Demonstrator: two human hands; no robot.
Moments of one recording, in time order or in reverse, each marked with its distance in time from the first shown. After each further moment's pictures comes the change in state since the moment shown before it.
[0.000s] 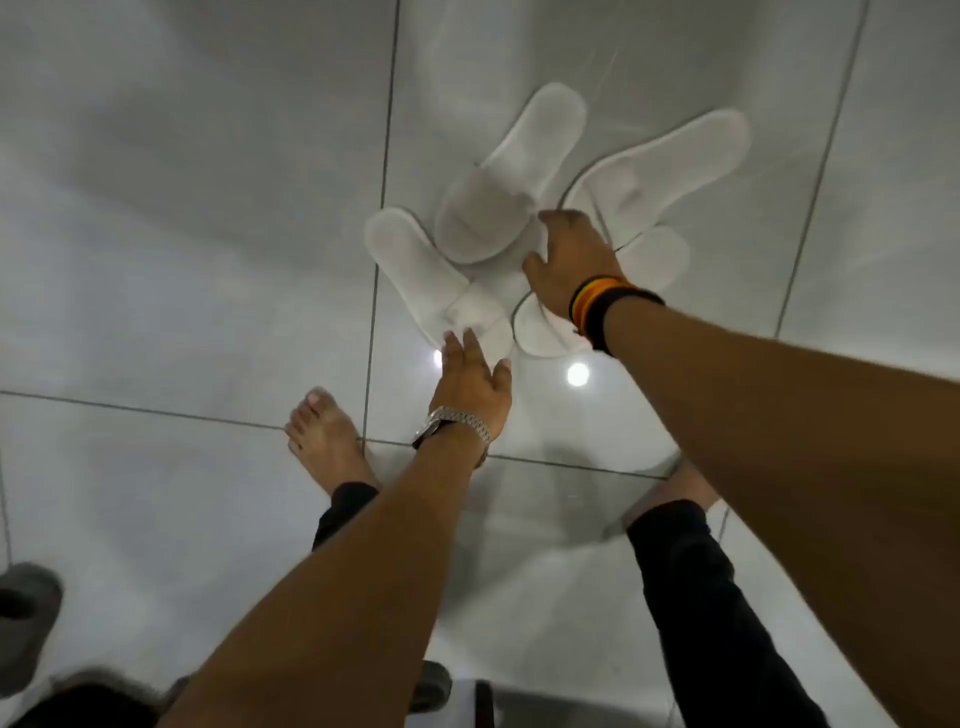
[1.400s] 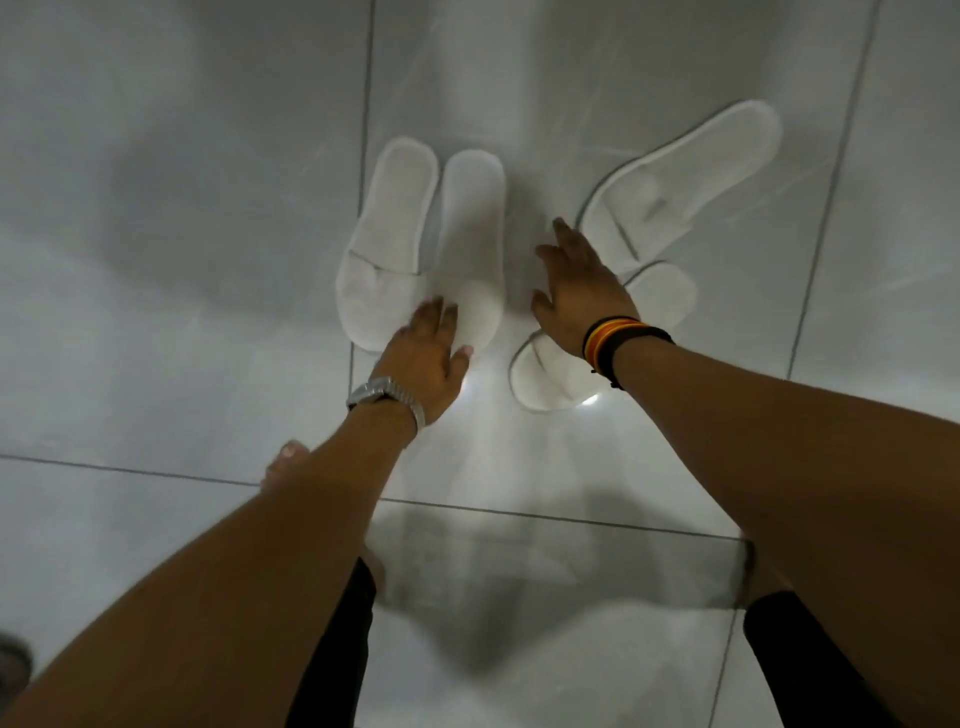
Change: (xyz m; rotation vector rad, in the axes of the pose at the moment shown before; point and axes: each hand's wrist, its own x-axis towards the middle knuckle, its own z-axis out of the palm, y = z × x) left_hand 0.093 -0.001 -0.055 0.458 0.055 0.362; right_hand 0.057 0.063 0.013 -0.219 0.019 -0.193
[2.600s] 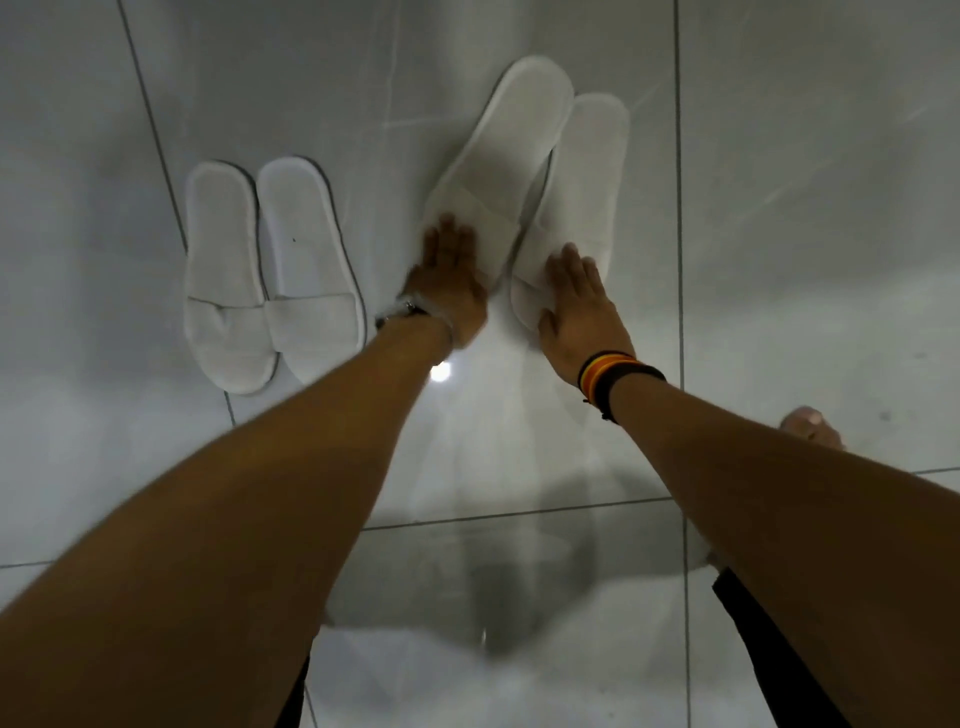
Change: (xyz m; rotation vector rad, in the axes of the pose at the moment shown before) left_hand 0.129 0.176 0.043 0.213 -0.196 0.061; right_hand -0.075 0.162 0.029 0.235 0.057 0.316
